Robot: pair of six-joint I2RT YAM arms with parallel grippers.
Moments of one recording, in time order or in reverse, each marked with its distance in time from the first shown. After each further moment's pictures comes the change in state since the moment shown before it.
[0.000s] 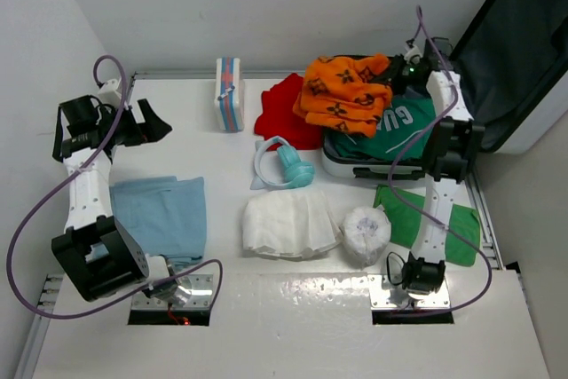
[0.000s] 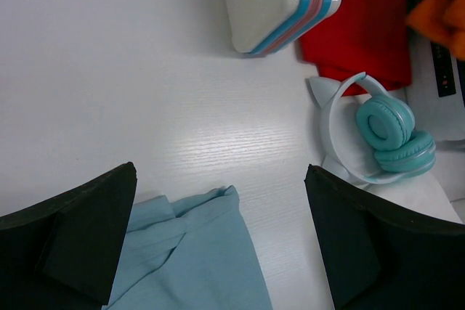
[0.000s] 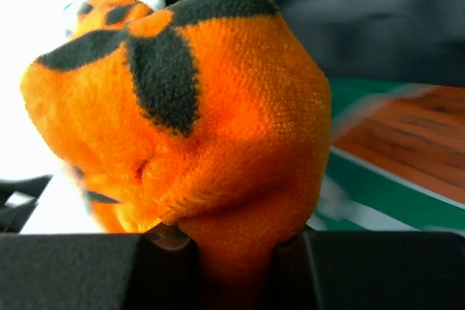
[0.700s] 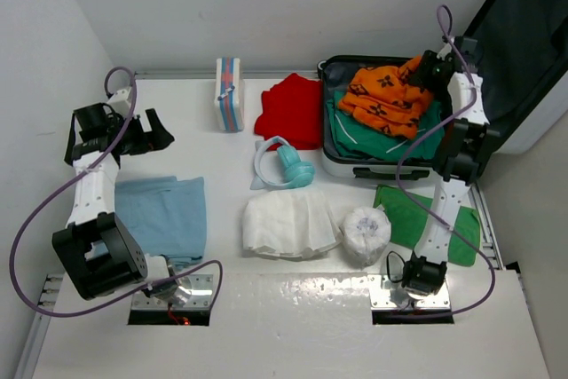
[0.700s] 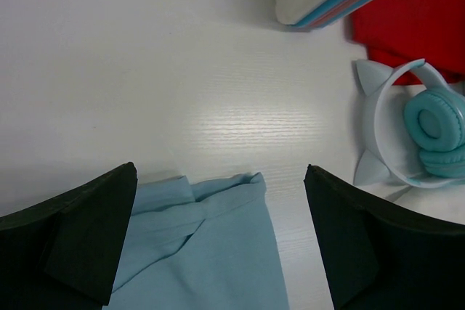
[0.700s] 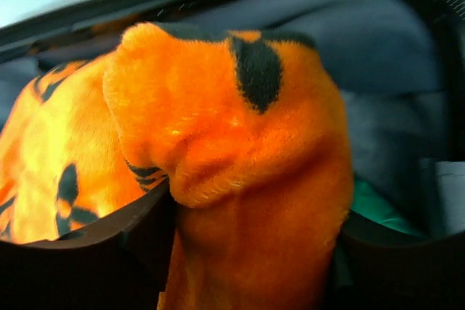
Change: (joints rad) left arm -0.045 0.010 -0.088 0.043 -0.148 0.003; right arm -0.150 0.023 0.052 0.053 0.494 -0.282
